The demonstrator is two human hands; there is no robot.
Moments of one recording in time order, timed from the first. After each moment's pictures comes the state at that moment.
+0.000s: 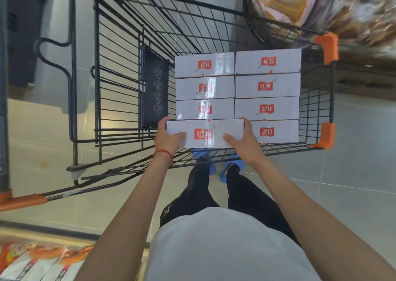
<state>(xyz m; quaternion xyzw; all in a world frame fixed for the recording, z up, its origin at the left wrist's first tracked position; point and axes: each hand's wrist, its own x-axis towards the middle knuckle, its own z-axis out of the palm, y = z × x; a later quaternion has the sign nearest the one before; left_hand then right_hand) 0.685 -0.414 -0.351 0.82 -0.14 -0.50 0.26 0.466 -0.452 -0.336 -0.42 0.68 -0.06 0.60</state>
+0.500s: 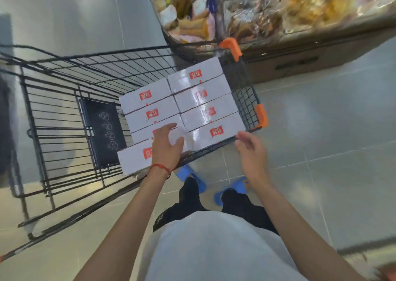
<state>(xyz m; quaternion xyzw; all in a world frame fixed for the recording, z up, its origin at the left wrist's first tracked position) 0.545 -0.436 -0.289 0.72 -0.51 -0.43 0.19 0.326 -0.382 -0.293 -0.24 0.75 -0.38 0.48</state>
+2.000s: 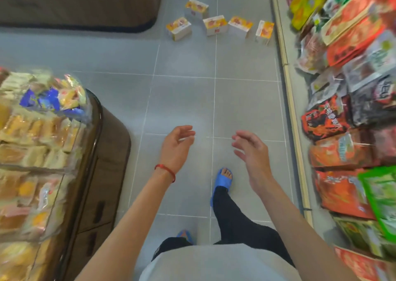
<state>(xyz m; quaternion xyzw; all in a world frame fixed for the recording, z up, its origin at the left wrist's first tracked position) -0.529 -0.457 -0.234 0.22 -0.74 -0.64 -0.06 -0.535 -0.254 -0.226 0.23 0.66 -0.70 0.12</state>
